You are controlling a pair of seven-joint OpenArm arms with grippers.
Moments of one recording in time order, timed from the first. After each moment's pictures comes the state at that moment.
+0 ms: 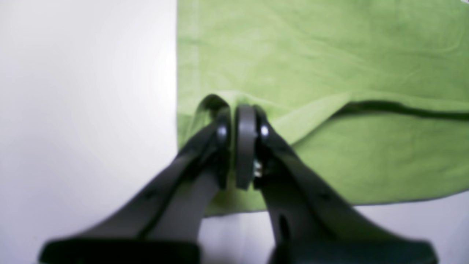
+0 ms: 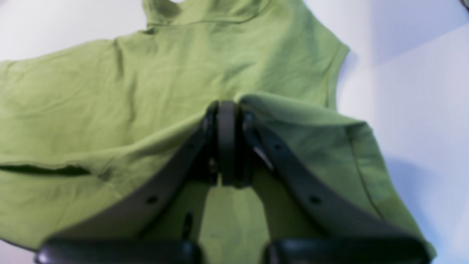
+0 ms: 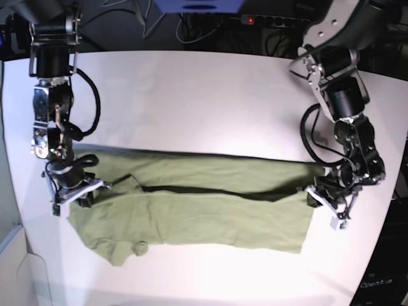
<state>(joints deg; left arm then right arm) -24.2 -7.7 -27.5 61.1 -4.8 -35.0 46.2 8.7 15.7 5.2 75.5 23.4 6.1 -27.4</state>
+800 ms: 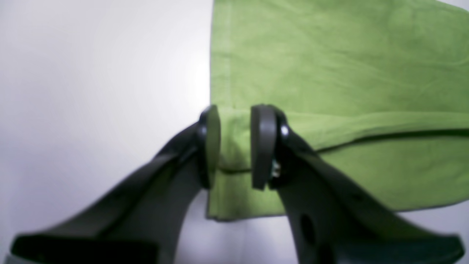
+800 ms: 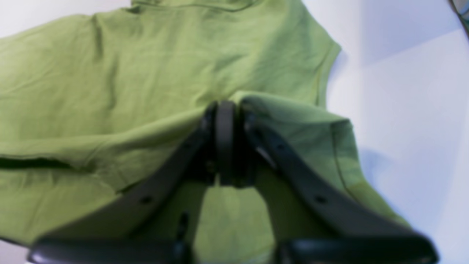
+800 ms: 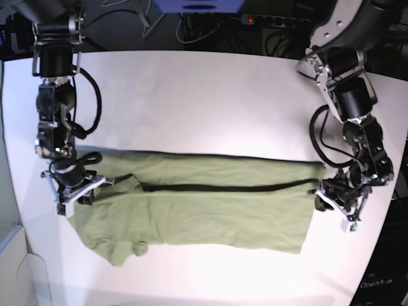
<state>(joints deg) -24.5 -9.9 -27.4 61.3 -4.8 -35.0 44.3 8.5 14.6 5.2 75.5 16.2 6.1 -27.6</state>
